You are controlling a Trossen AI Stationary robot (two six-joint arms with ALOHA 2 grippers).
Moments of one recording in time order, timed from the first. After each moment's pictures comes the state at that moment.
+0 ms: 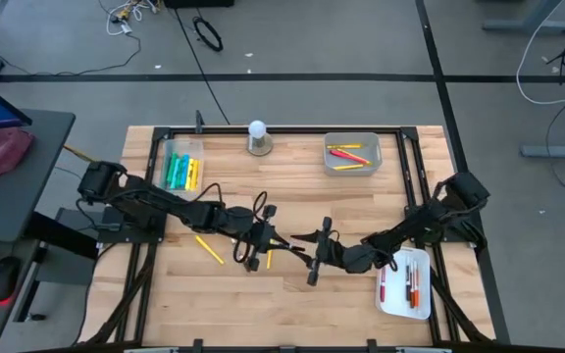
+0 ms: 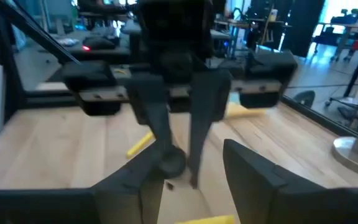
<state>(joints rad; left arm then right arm) -0.20 1.61 0.81 0.42 0.02 0.16 0.51 1.75 0.75 0.84 0.78 0.05</state>
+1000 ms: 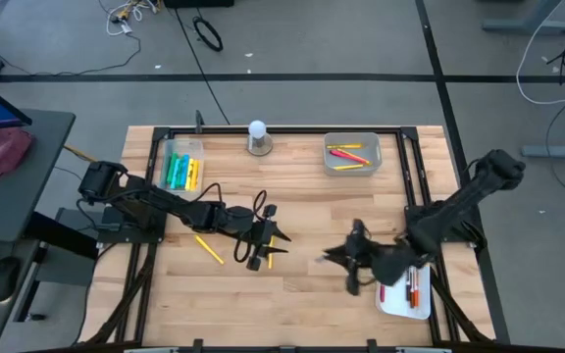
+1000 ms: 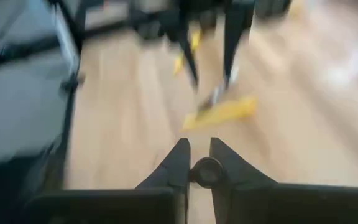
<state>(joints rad) -0.20 1.61 0.81 0.44 0.02 0.12 0.67 1.32 0.93 -0.26 0.66 0.63</state>
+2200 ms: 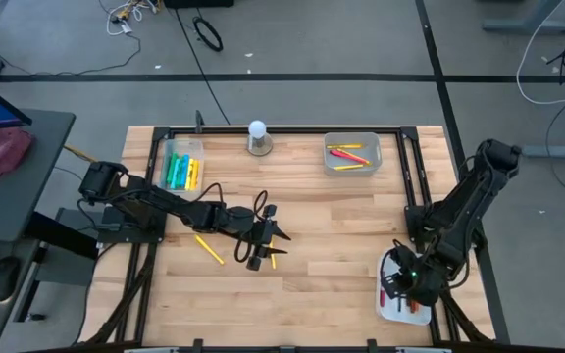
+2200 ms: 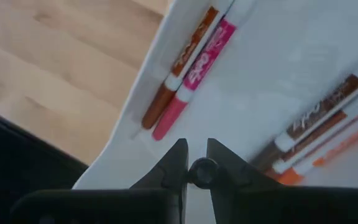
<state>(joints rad) -0.20 1.62 0.81 0.43 0.02 0.11 1.03 1.20 0.66 -0.66 0.06 2.19</state>
